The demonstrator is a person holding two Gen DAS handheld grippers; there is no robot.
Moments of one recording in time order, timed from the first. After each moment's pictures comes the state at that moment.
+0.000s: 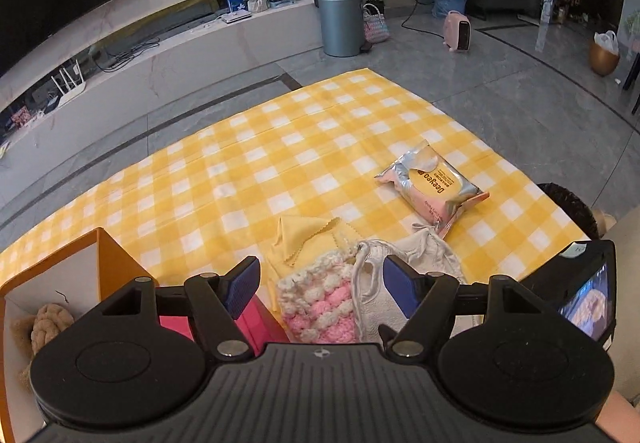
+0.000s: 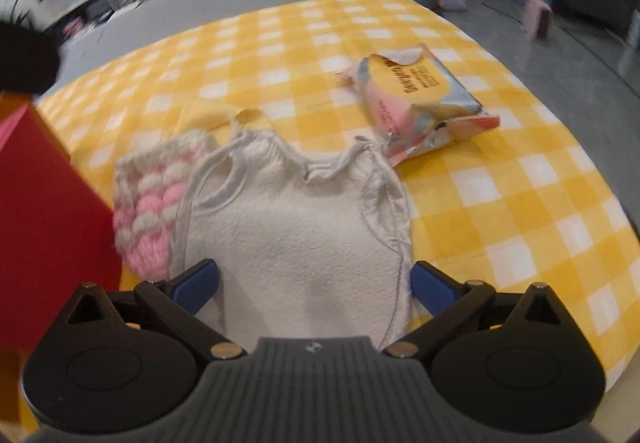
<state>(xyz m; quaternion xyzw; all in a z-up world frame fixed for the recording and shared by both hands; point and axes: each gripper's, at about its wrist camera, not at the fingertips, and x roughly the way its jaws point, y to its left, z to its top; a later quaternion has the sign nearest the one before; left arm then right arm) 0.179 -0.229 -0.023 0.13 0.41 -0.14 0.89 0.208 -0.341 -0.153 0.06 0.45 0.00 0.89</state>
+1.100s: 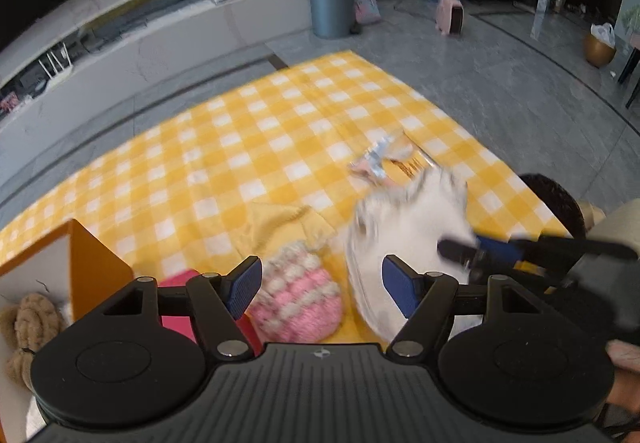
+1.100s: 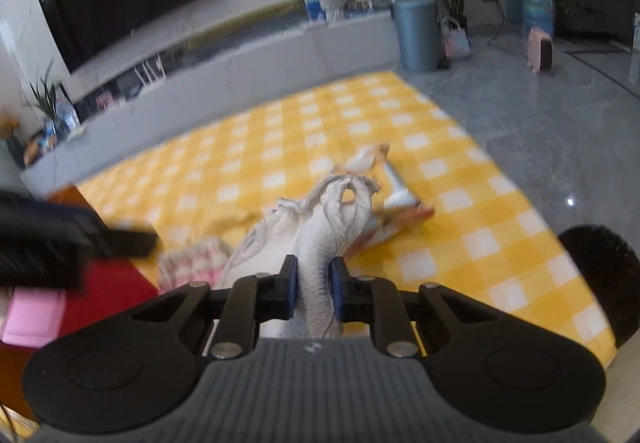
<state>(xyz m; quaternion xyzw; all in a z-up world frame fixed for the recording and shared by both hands) 0.182 -0.256 -0.027 0.12 0.45 -0.15 0.87 0.176 -0.403 -0.077 0.13 0.35 0.03 0.93</state>
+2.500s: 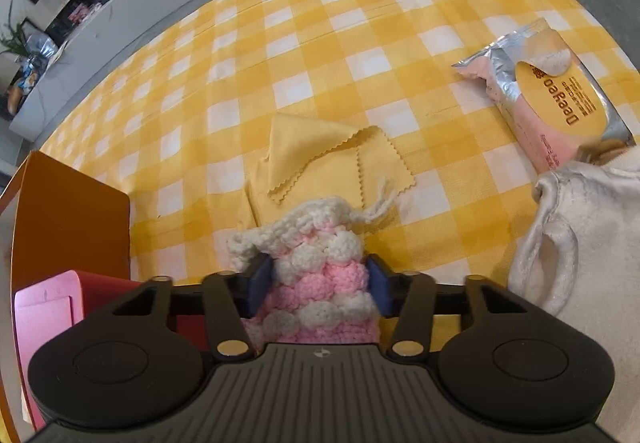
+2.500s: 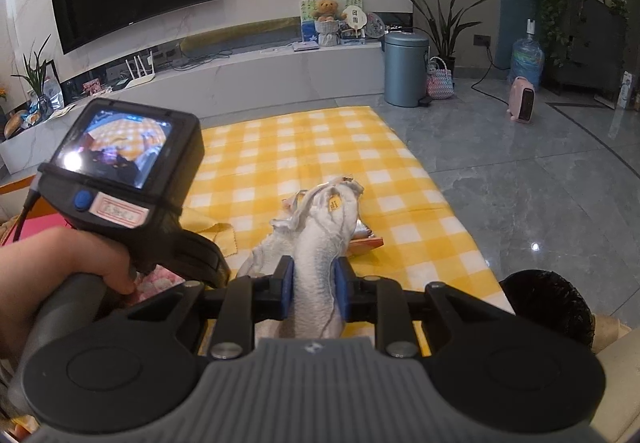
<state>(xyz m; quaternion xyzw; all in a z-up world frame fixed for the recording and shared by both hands) 0.266 -0.288 -0.135 0.17 0.57 0.04 0.80 0.165 -0.409 -0.064 0.05 0.33 0.00 0.94</state>
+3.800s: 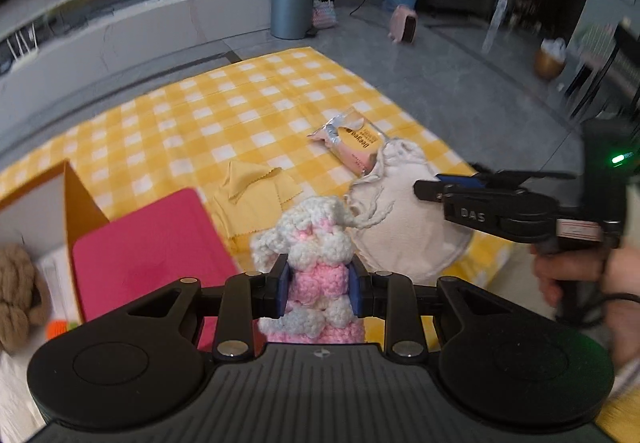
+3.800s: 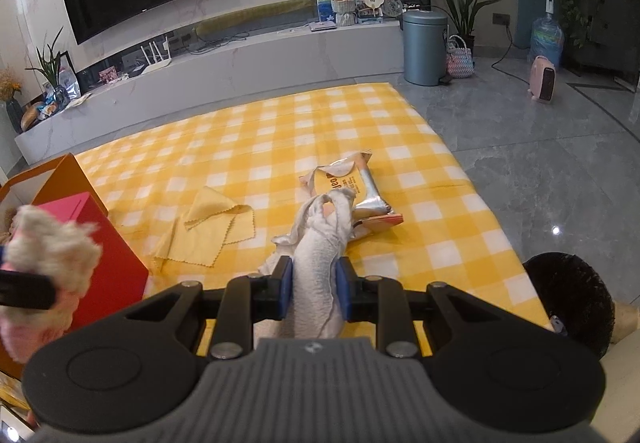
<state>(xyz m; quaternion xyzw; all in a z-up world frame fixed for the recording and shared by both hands) 0.122 -0.191 -0.012 0.06 0.44 -0.24 0.86 0.172 -0.410 -0.079 0.07 0.36 0.04 0.93</state>
